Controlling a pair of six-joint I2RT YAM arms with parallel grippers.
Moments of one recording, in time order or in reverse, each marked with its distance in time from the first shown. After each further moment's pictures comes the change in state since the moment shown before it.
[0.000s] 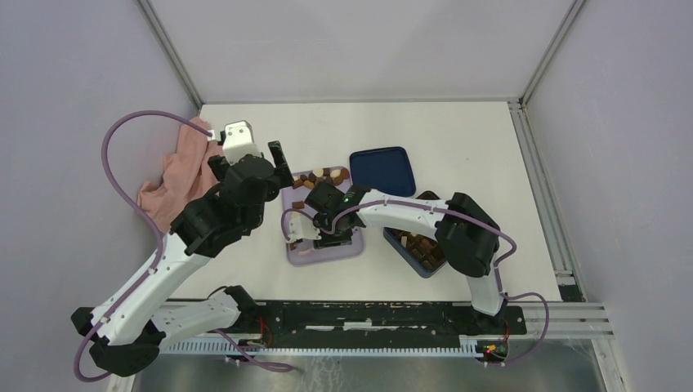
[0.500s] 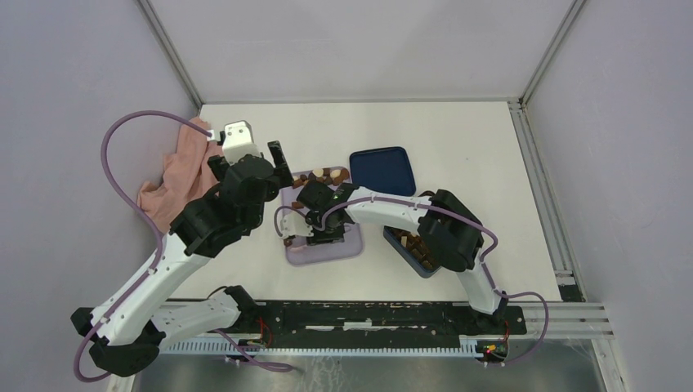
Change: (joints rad) left arm 0.000 -0.001 0.000 0.001 0.000 0.000; right arm -0.003 0.119 0.102 -0.013 0.007 0.013
